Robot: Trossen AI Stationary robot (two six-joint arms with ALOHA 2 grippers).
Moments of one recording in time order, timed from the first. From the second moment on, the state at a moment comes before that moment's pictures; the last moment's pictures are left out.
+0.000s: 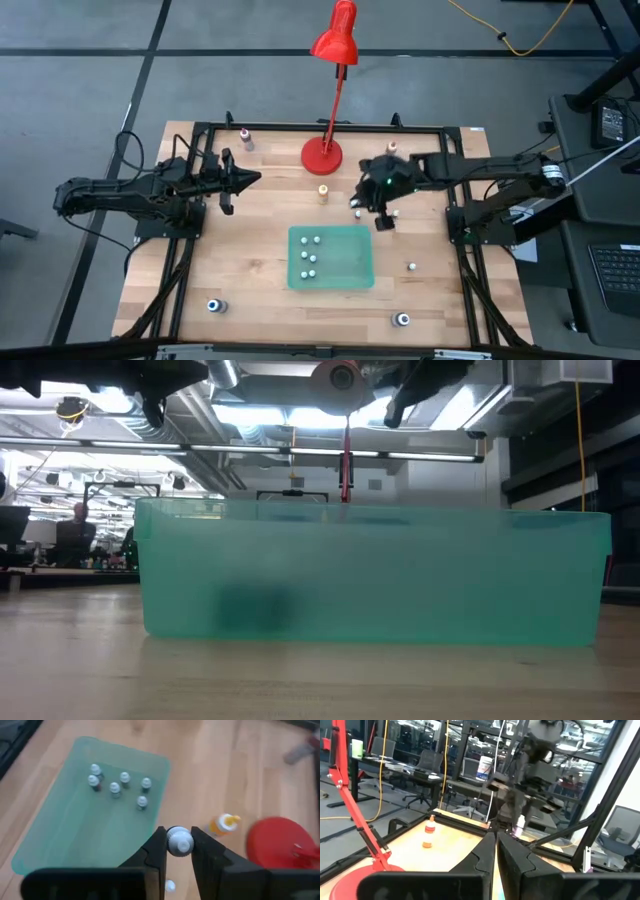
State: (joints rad) left arm 0.11 0.48 0.39 0.17 -0.11 -0.27; right arm 0.01 1.40 1.28 -0.70 -0.06 -0.27
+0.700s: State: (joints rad) left arm 0.11 0.50 0.39 0.16 -0.16 -0.33; right arm 0.10 1.68 1.28 -0.55 -0.18 -0.40
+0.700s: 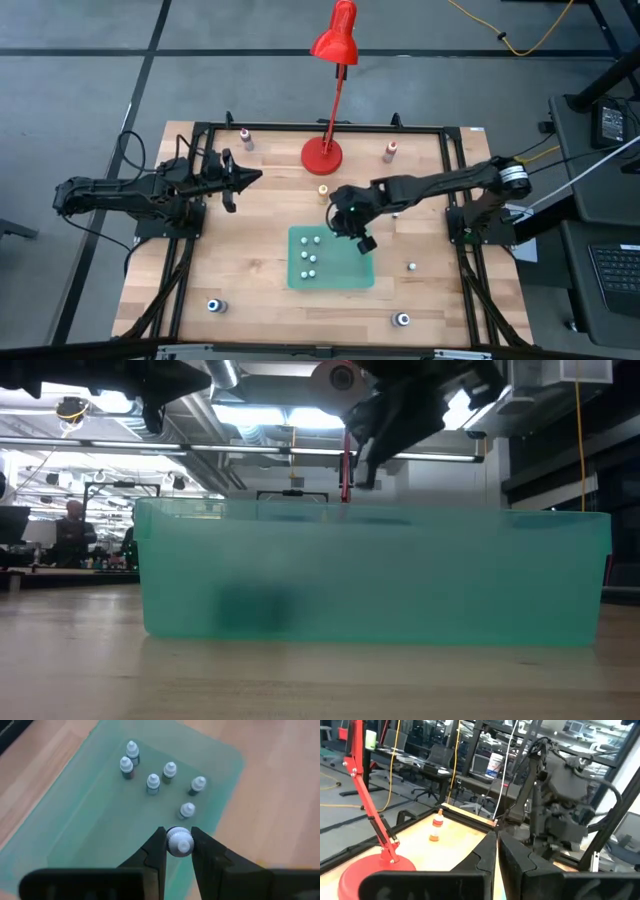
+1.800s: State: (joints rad) left arm 0.11 0.50 0.39 0.10 -0.16 -0.41; right arm 0.14 1.98 1.33 -0.28 -0.16 -0.40
